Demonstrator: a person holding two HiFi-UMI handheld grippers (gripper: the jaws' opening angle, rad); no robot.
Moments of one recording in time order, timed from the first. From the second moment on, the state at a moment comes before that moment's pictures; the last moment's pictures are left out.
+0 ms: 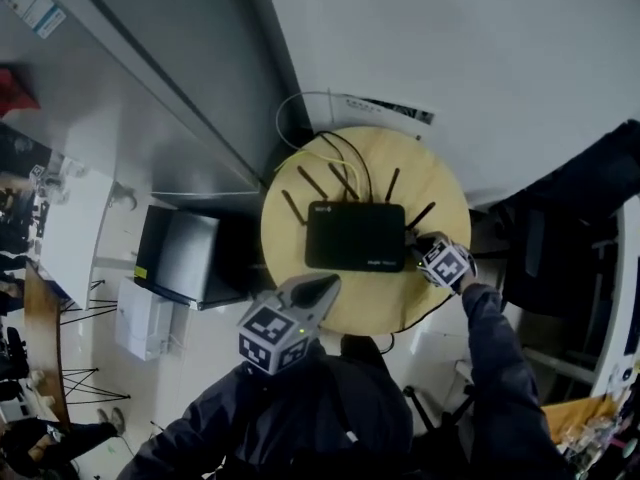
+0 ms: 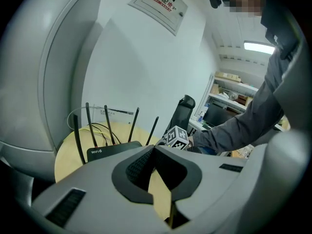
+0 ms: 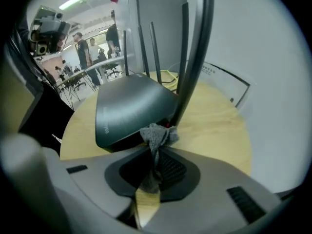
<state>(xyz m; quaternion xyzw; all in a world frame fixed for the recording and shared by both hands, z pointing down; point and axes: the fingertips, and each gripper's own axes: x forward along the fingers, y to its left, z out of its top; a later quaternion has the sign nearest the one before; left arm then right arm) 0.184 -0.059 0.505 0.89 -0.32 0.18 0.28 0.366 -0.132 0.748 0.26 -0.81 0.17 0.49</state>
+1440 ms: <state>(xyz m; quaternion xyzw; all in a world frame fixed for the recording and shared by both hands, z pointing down) 0.168 -0.010 0.503 0.88 -0.34 0.16 0.29 0.319 -0.031 0.753 0.30 -0.75 0.24 0.54</state>
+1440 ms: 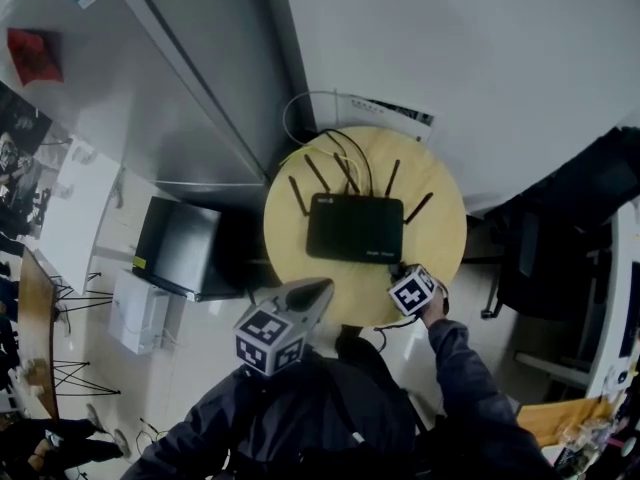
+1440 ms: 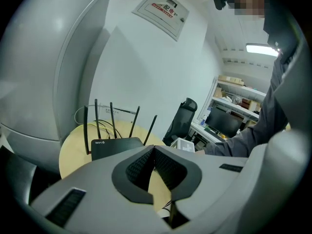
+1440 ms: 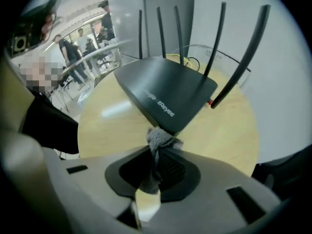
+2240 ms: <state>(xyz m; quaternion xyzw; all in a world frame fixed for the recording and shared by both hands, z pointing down) 0.024 -0.027 0.502 0.89 -0.31 0.15 0.29 0.158 -0.050 0.757 0.38 -0.74 0.31 0.47</state>
